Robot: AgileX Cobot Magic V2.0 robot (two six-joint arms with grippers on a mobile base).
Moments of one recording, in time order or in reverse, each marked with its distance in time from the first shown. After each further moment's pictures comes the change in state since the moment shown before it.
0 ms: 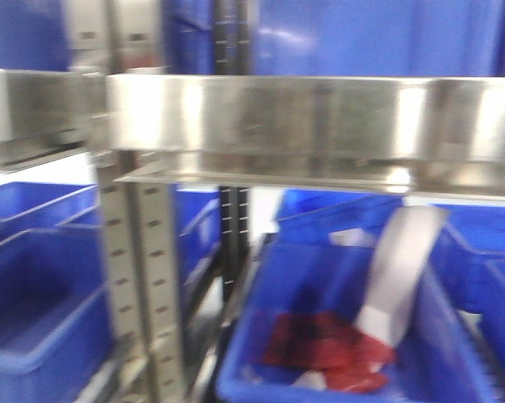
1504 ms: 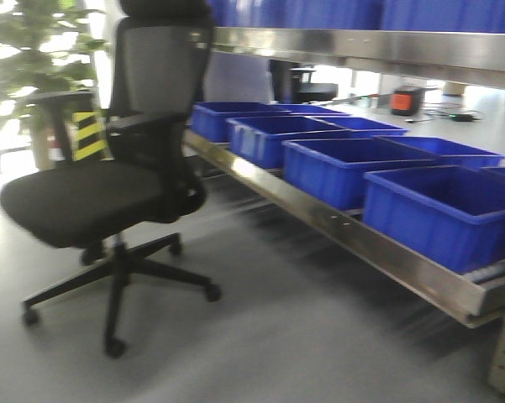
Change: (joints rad) left arm 0.094 0.000 0.000 0.000 0.000 0.000; right arm 0.000 0.000 0.000 0.000 0.000 0.000
